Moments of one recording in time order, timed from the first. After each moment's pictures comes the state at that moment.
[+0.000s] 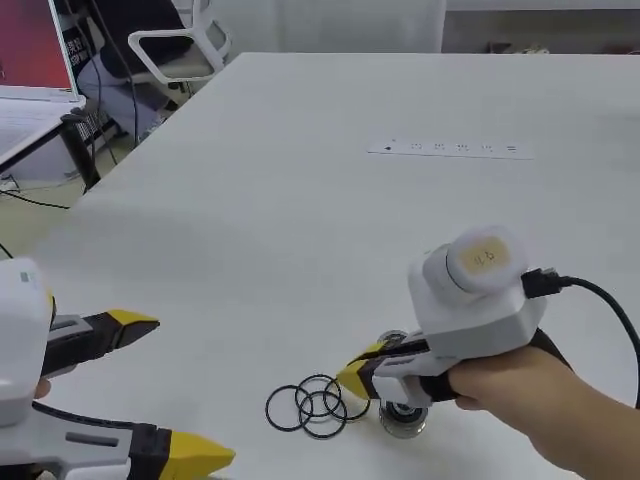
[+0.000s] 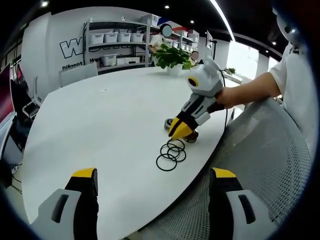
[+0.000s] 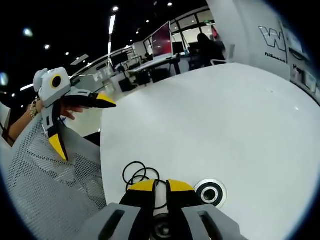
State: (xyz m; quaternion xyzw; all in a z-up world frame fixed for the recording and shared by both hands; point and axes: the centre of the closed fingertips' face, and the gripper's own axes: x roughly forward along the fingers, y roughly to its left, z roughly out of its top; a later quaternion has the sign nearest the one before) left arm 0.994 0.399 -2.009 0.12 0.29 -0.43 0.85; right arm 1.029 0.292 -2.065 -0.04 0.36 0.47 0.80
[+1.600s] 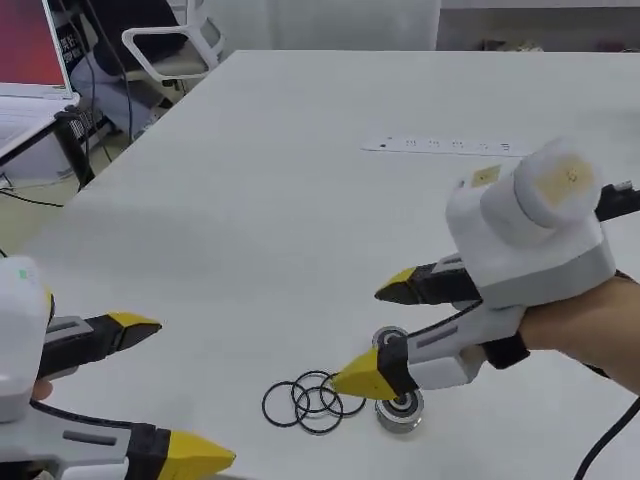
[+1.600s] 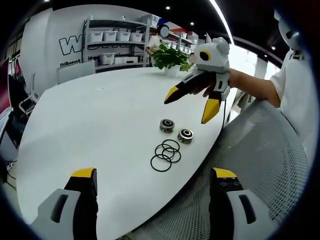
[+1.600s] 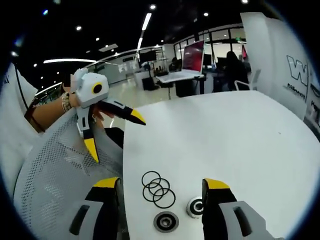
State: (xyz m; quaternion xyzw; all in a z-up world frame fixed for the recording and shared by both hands) left arm 0.989 0.394 -2.011 0.10 0.29 -0.44 0.84; right arm 1.012 0.288 -1.982 -0.09 0.28 0.56 0.77
